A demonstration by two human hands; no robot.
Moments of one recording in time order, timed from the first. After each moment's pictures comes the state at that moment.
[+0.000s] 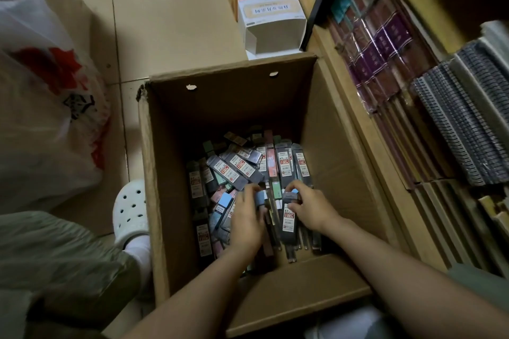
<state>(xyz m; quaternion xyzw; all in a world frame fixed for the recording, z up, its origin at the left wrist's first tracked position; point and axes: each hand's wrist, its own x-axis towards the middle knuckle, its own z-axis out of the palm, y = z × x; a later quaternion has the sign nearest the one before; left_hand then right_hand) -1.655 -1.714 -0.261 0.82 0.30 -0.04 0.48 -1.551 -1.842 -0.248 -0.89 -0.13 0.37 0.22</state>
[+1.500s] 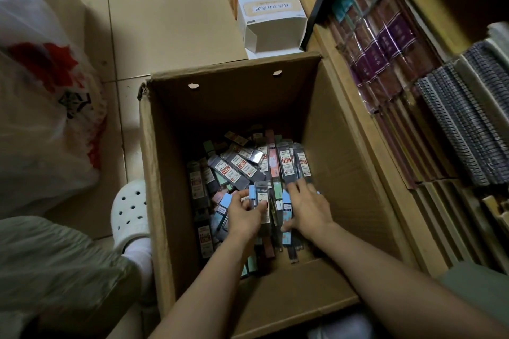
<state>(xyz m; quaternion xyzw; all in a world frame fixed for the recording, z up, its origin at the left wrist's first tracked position) -1.644 -1.703 -0.264 0.49 0.49 -0.07 0.72 -1.566 -1.825 -0.259 -0.92 -0.26 0.28 -0.05</state>
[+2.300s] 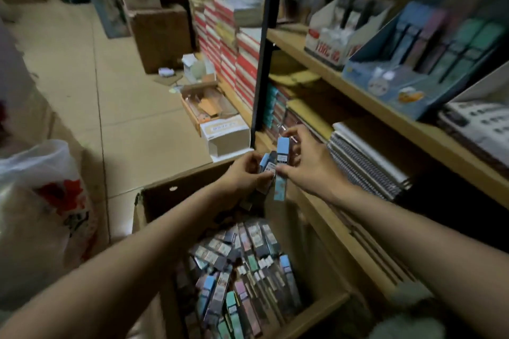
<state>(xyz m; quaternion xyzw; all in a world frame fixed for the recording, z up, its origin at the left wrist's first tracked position) -1.514 -1.674 -0.044 0.73 0.04 -0.08 0.68 -1.504 -1.839 0.019 -0.91 -0.18 -0.02 0.38</state>
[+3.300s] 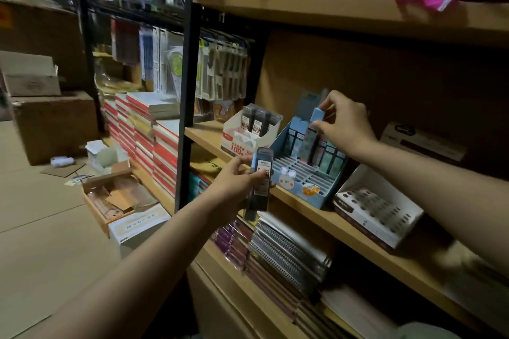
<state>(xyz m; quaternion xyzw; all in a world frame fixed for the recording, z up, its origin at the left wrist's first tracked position) -1.441 -1.745 0.132 0.56 -0.09 -0.16 0.80 -1.416 -1.958 0.235 -0.92 -0.05 -0.32 0.20</state>
